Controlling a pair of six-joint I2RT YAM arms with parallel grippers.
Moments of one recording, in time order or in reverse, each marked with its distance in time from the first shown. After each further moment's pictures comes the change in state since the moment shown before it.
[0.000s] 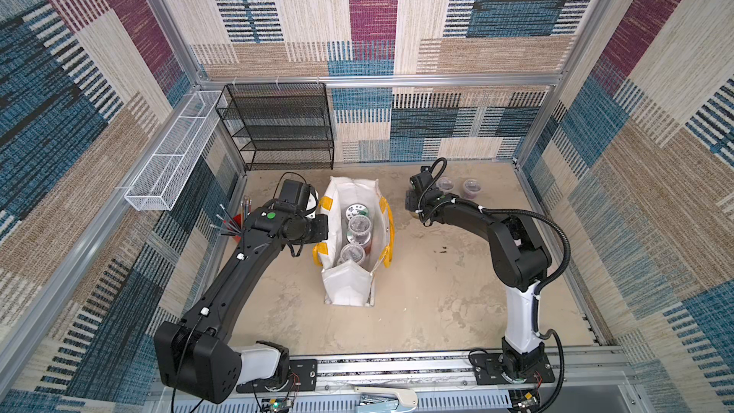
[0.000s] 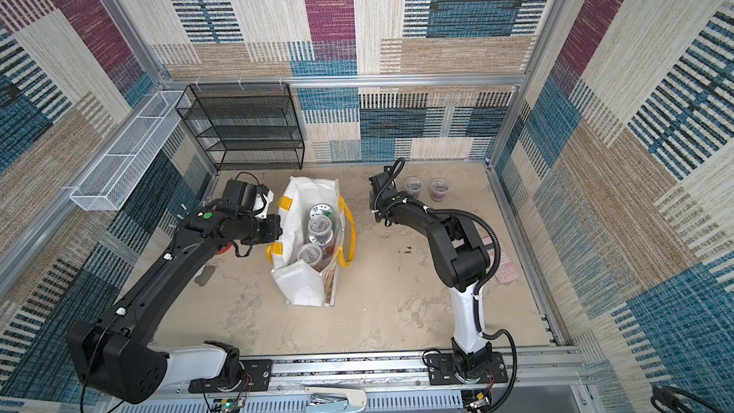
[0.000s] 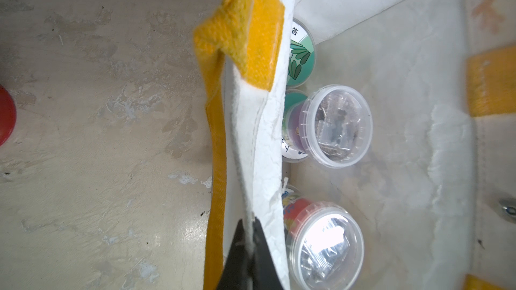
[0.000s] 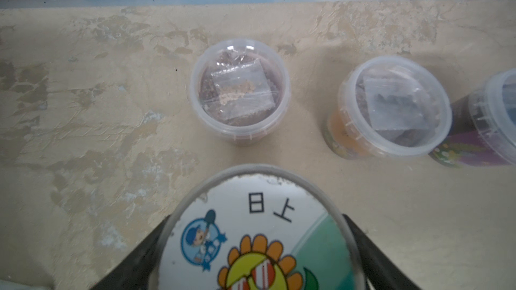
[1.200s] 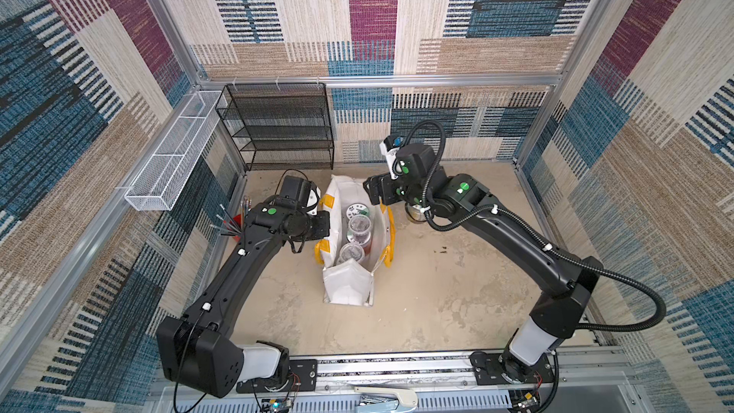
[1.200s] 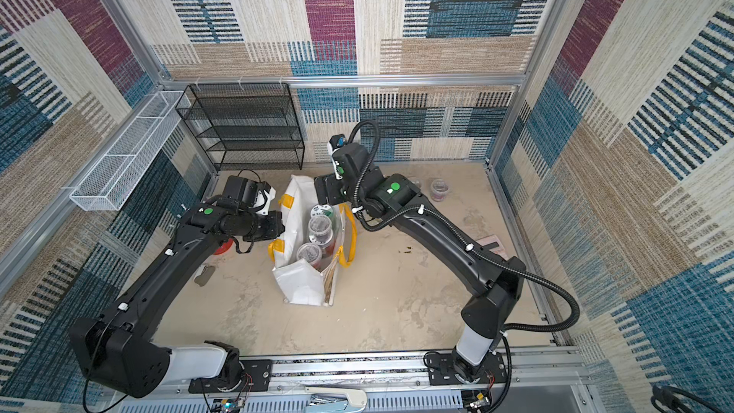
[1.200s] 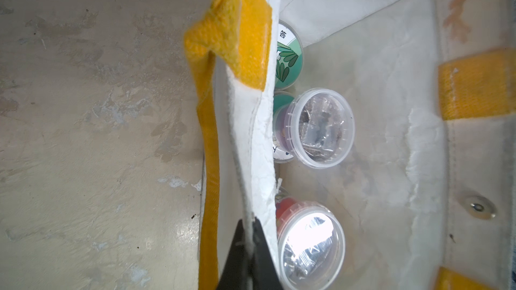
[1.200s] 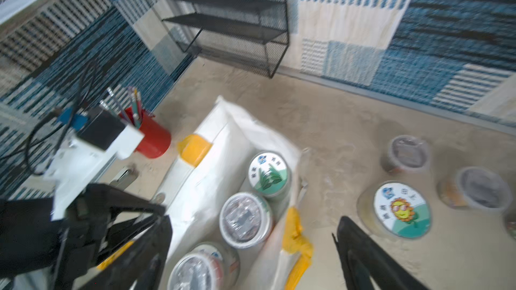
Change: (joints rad) left arm 0.000 0.033 0.041 -0.008 0.054 -0.006; right arm 0.385 -0.327 0.456 -0.570 -0.222 -0.027
